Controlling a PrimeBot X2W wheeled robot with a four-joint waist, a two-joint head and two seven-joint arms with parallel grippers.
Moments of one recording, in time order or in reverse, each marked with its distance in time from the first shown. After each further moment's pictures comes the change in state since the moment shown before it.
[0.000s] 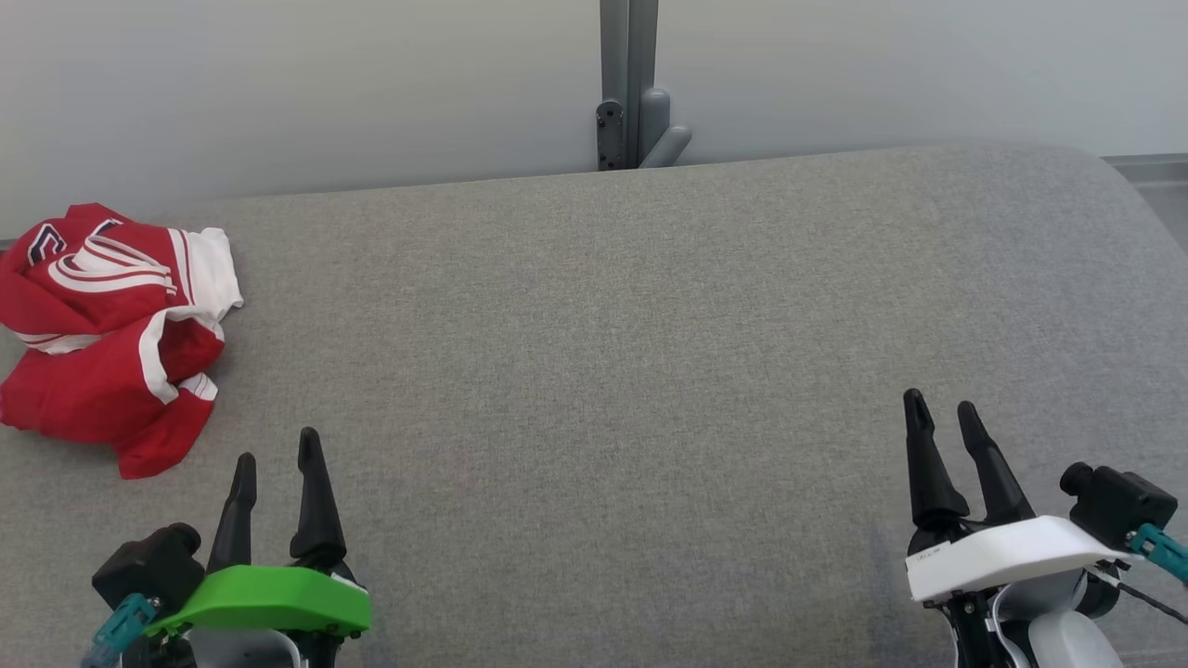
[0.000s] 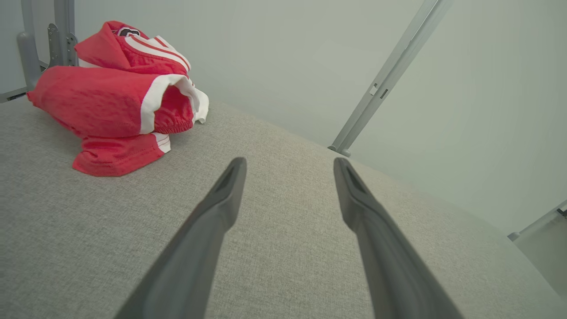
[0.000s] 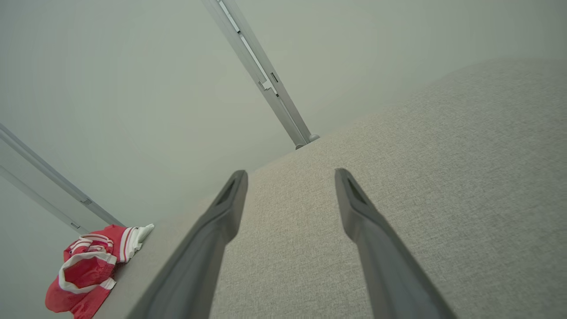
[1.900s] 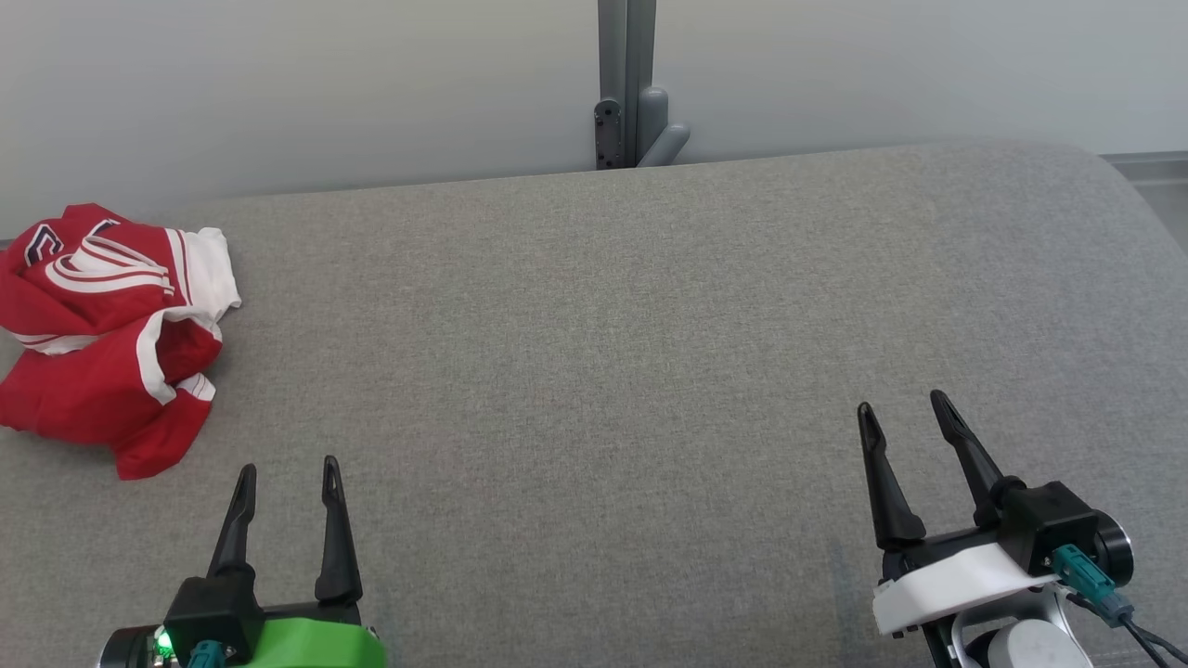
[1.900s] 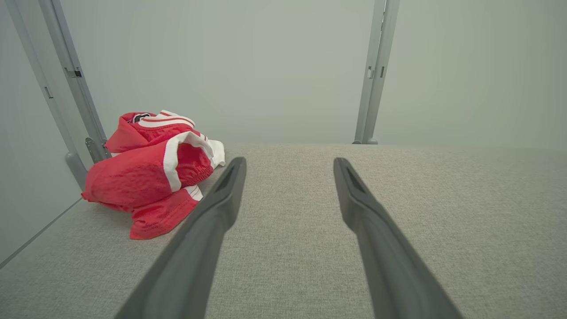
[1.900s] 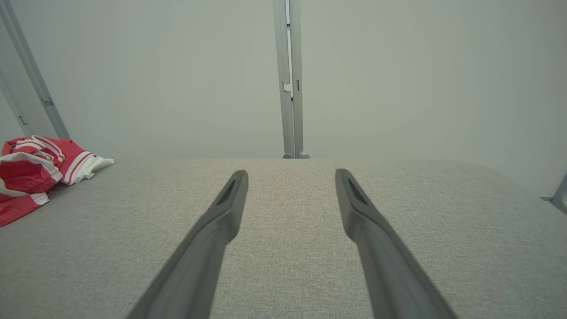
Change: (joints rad) left arm 0.075 0.005 -0.009 -0.022 0.418 -0.001 -0.133; right arm 0.019 0.002 0.038 -0.015 -0.490 0.000 -0.099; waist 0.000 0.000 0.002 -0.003
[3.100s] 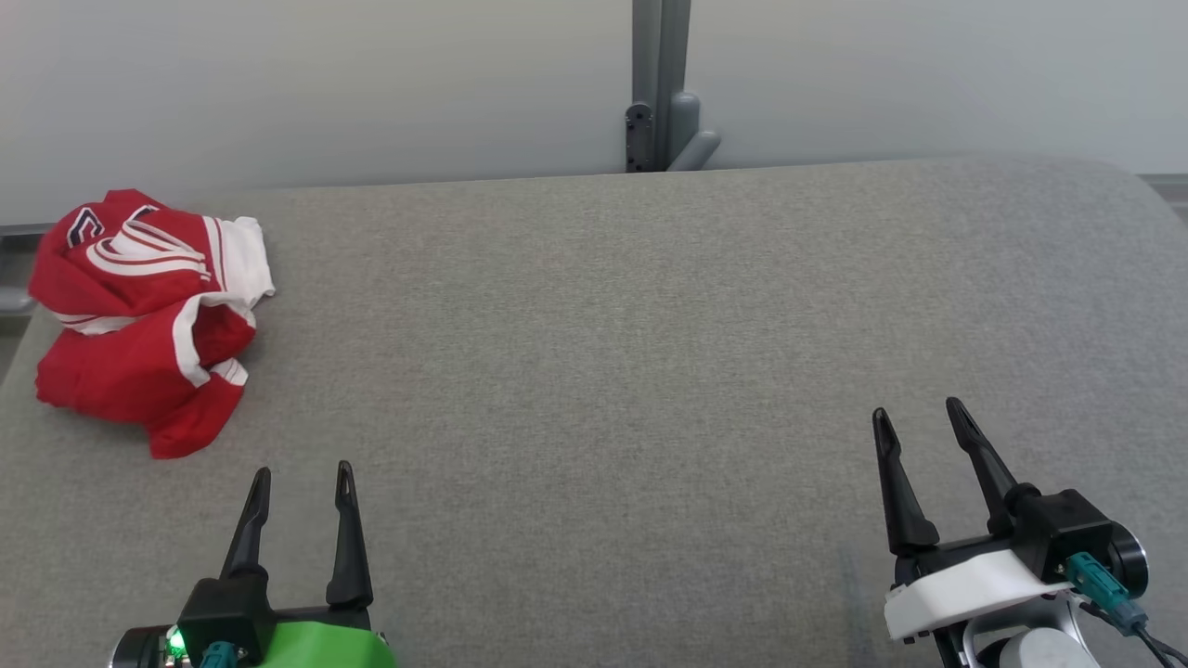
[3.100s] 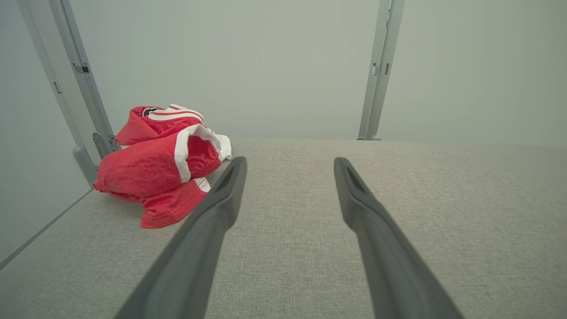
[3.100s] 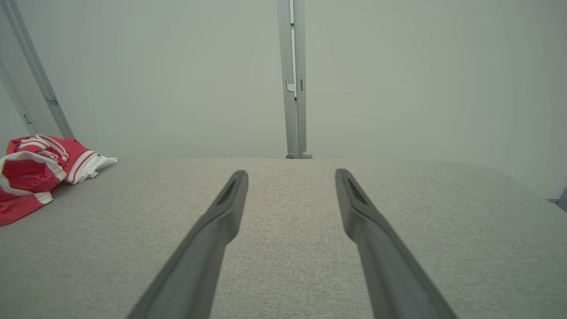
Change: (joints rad) left arm 0.003 0.000 -0.016 0.010 0.002 -0.006 0.000; right arm 0.016 0.000 -0.019 -0.008 0.002 0.000 0.000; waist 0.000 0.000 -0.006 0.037
